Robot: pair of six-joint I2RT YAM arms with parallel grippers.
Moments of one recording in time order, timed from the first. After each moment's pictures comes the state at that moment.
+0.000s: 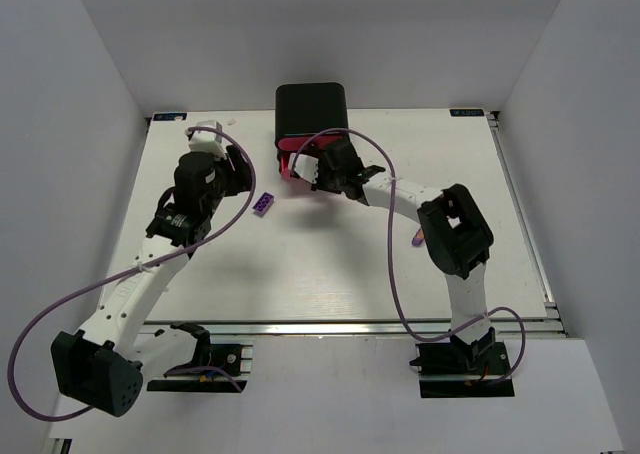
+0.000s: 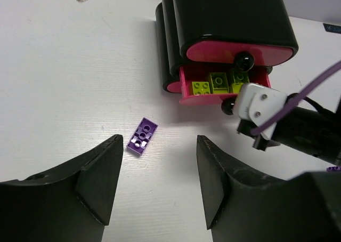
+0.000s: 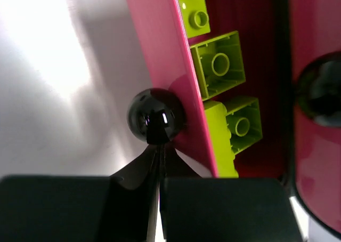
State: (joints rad) left arm -0.34 1.08 0.97 -0.20 -0.18 -0.31; right arm 0.67 2.04 1.47 -0.12 -0.11 -0.87
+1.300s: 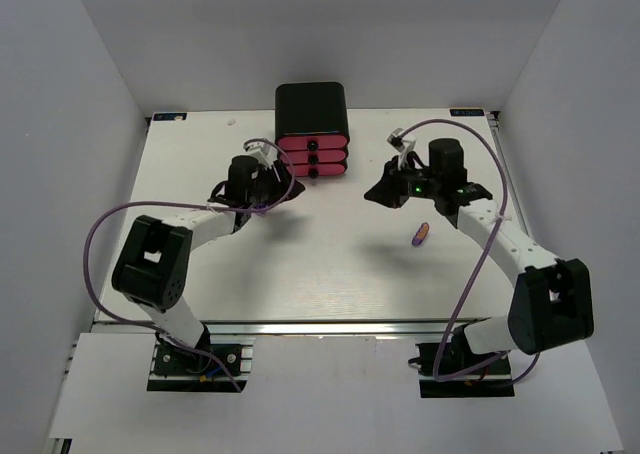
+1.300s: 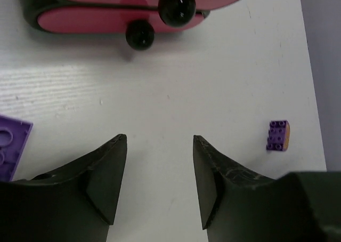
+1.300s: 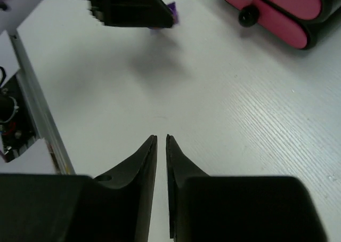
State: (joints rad) left arm -0.35 1.64 0.90 0.27 0.28 -0.57; right arm 0.33 1.40 1.00 -0.13 -0.73 0.00
